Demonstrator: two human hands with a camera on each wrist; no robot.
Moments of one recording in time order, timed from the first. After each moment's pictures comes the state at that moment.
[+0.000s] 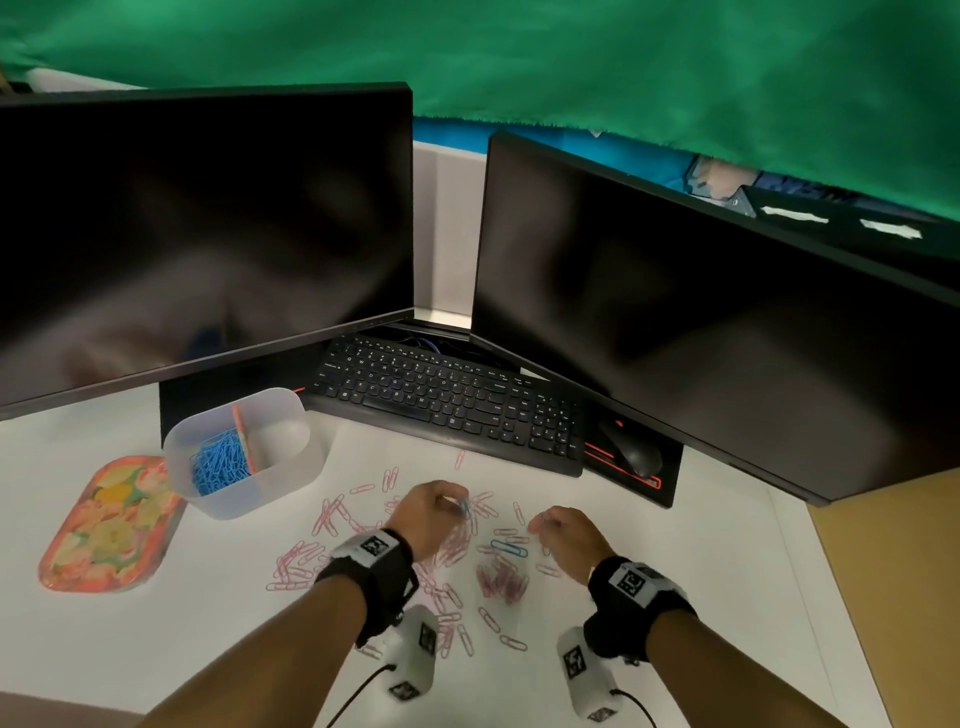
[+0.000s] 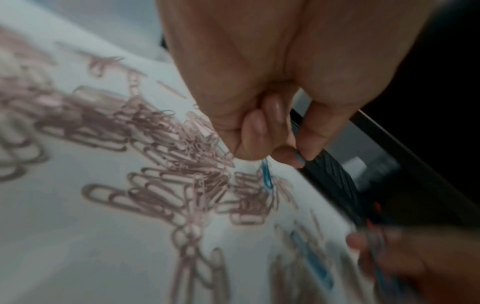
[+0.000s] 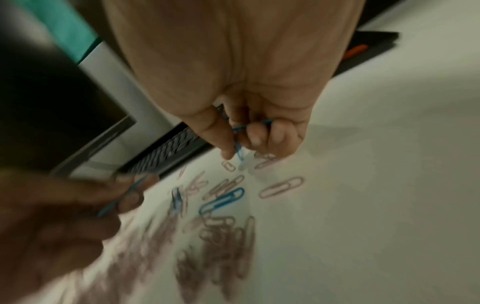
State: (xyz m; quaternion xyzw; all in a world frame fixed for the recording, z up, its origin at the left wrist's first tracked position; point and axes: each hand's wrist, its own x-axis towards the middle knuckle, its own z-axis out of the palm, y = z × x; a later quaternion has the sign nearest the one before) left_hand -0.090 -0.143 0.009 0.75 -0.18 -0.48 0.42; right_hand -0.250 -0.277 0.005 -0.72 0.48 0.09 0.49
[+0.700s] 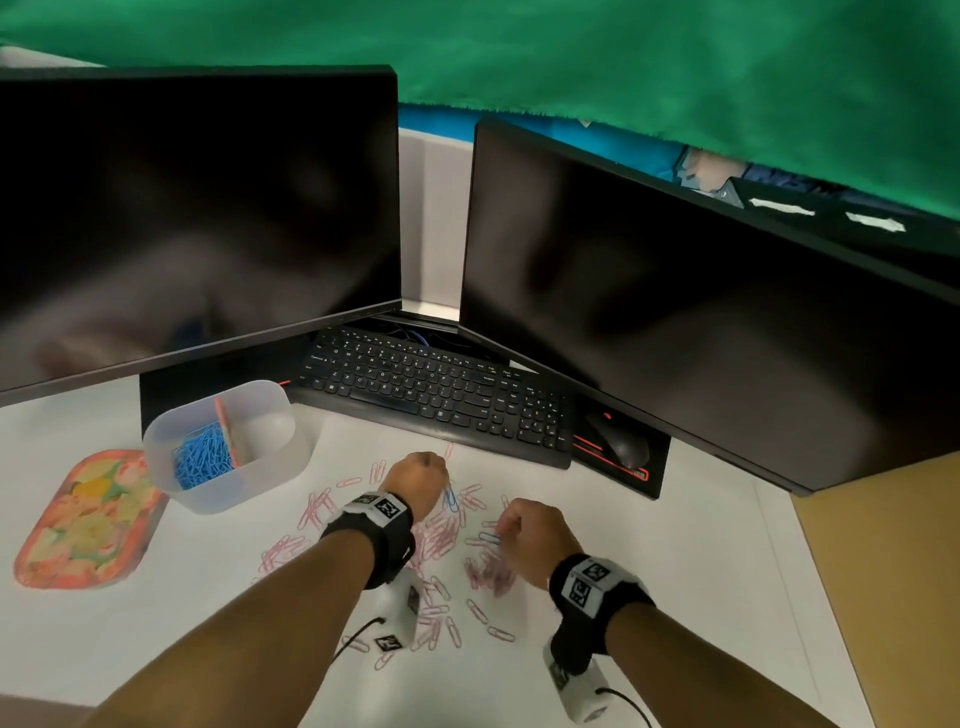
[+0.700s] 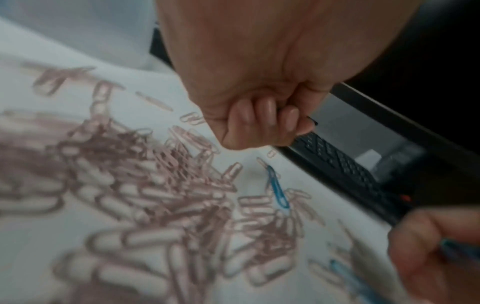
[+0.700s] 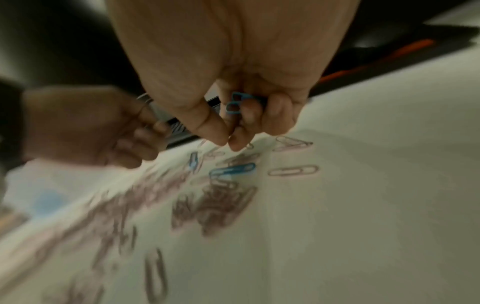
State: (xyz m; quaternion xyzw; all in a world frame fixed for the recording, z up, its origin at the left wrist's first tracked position) left_hand -0.072 -0.172 0.009 0.82 -0.19 -0.41 0.34; right_hand -0.241 -0.253 0.008 -0.82 0.41 0.07 0.38
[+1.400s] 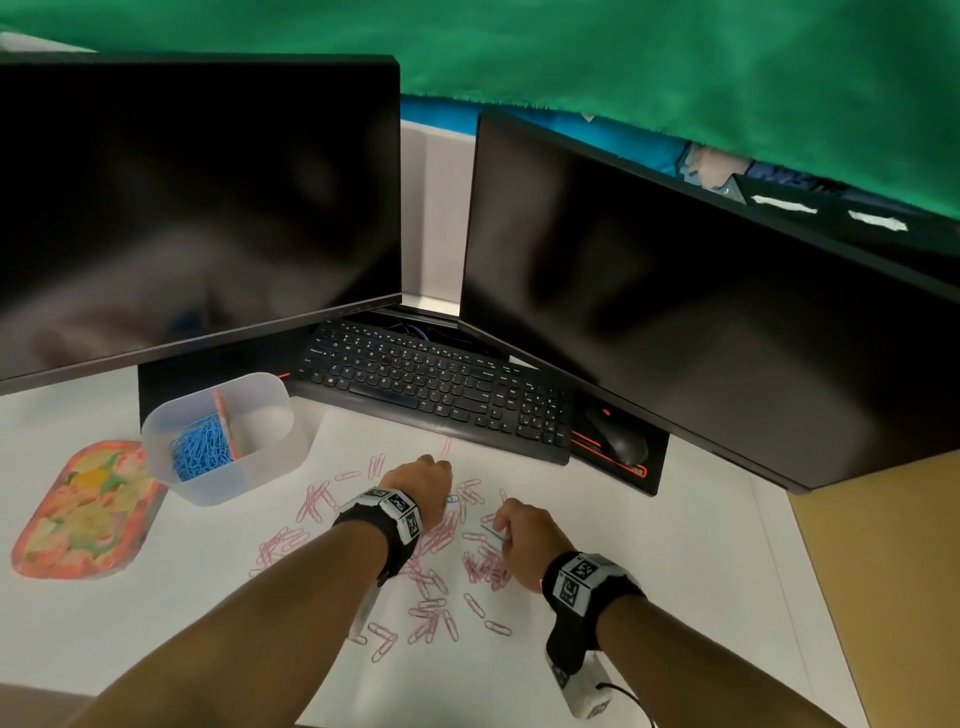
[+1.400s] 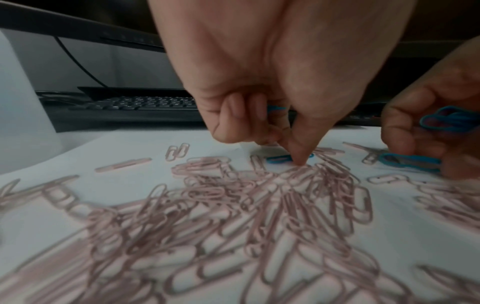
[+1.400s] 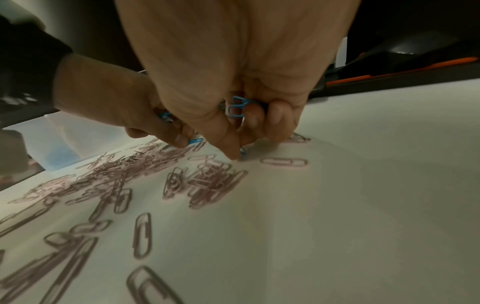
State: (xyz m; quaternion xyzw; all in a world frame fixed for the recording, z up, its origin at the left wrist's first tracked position) left_hand -0.075 -0.175 -0.003 0.82 -0.49 -0.28 -0.05; right_hand -0.242 -0.250 -0.002 -0.86 0.37 0.14 0.32
